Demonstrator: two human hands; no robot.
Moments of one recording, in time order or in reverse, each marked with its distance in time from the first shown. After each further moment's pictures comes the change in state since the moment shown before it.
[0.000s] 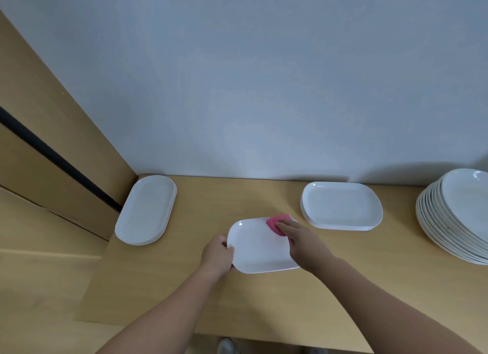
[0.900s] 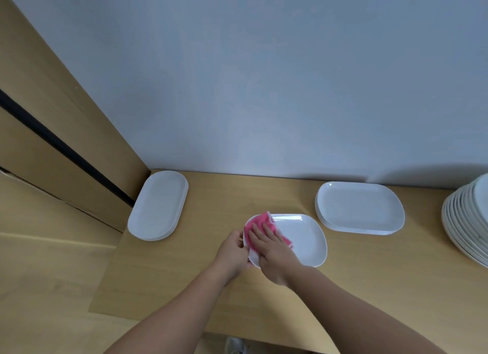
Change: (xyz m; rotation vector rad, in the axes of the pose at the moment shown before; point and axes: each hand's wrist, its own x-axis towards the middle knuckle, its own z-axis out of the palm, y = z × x) left_hand -0.007 0.009 0.007 -0.315 -0.162 -0.006; right_hand 0.023 -0.040 0.071 -0.098 -0.315 -0.118
